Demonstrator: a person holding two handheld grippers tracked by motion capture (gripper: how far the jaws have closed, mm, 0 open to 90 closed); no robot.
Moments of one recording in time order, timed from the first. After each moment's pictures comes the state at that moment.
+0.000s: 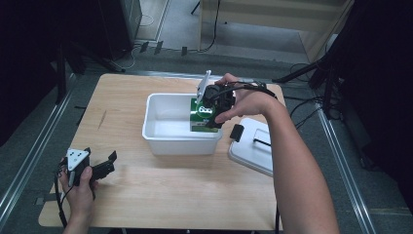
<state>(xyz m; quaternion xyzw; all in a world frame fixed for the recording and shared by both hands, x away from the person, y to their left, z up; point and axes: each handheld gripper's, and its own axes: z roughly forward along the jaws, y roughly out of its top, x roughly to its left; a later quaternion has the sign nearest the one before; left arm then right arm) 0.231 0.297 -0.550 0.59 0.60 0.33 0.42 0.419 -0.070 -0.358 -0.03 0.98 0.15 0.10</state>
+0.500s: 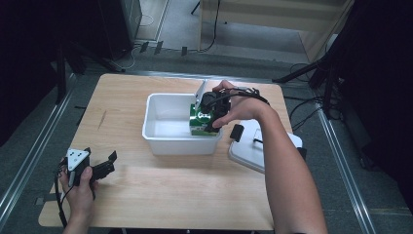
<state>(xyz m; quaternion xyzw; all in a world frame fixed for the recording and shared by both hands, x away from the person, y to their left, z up) 0.231 0.297 -0.550 0.59 0.60 0.33 0.42 0.429 -0.066 -0.392 -0.03 0.99 0.13 0.10</state>
